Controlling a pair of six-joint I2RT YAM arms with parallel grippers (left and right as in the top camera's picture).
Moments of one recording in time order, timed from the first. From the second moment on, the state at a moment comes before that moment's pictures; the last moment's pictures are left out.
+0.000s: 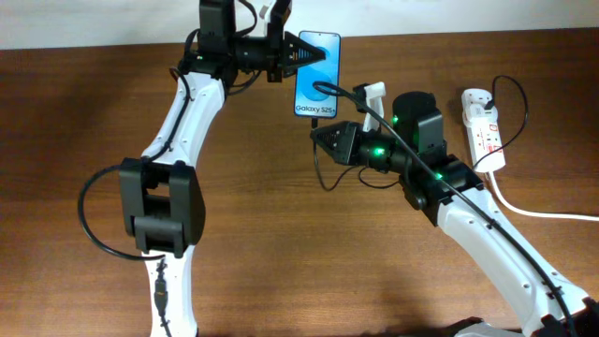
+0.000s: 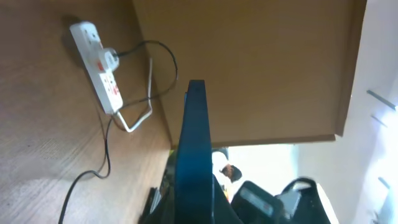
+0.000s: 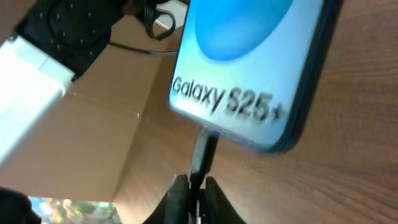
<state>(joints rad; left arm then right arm) -0.21 2.30 2.06 -0.17 1.42 -0.94 0.34 1.42 1.03 -0.08 -0.64 0.68</state>
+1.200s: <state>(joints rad) -0.17 2.42 2.05 -0.48 1.26 -0.55 0.32 1.41 1.36 -0.82 -0.32 0.44</state>
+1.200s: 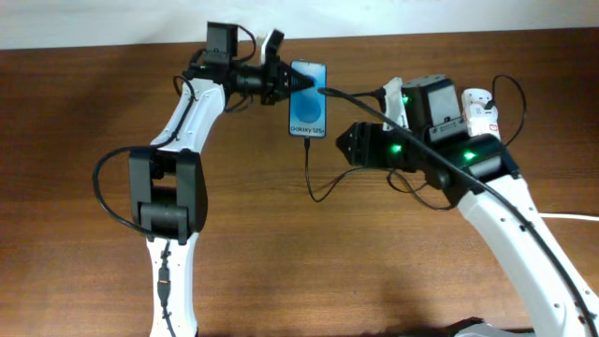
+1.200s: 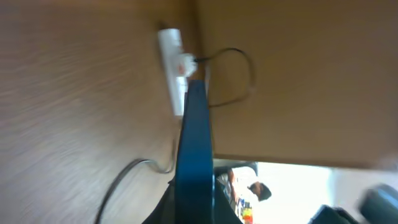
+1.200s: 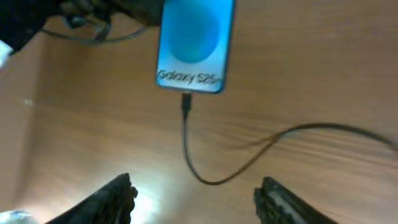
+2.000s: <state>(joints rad) -0.25 2.42 2.05 -0.91 0.60 -0.31 0.32 1.40 1.39 -0.86 -0.21 0.38</state>
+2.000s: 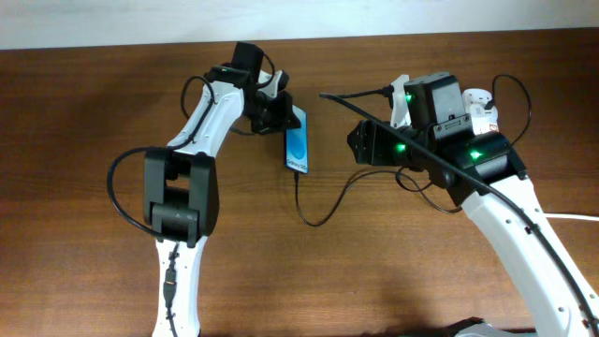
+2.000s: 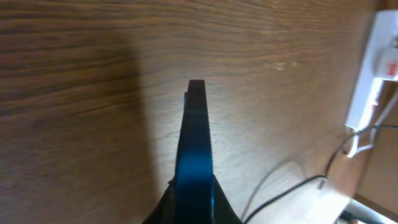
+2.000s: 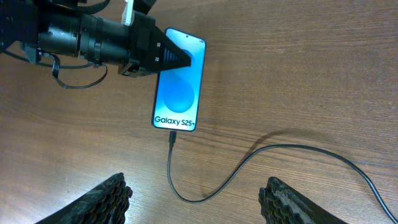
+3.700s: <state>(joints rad) -0.25 2.43 2.05 -0.95 0.47 -0.31 0.32 1.41 1.39 -0.89 -0.21 0.38</state>
